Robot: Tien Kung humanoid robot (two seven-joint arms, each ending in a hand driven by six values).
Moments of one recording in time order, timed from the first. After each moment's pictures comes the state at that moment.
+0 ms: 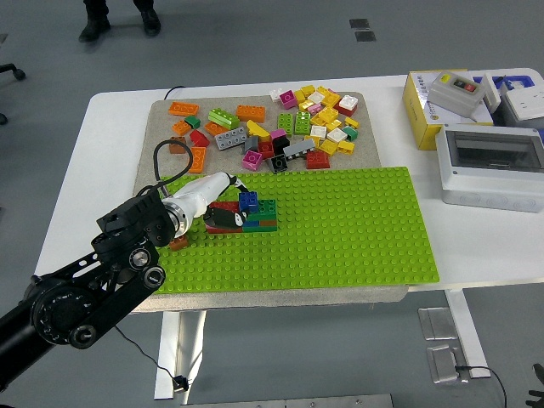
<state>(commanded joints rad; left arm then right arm) -0.61 0.20 -0.73 -1.35 1.72 -0.10 0.53 0.26 -0.17 1.07 0.18 -0.83 -0.19 -0.28</state>
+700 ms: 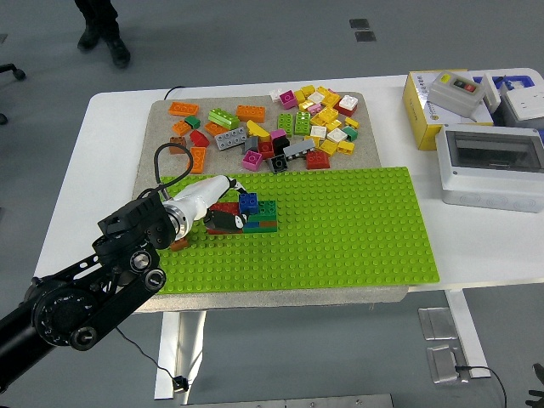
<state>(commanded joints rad) -0.60 0.20 -0.72 -1.35 1.72 -0.10 0.53 0.26 -0.17 1.07 0.18 -0.83 -0.19 -0.27</state>
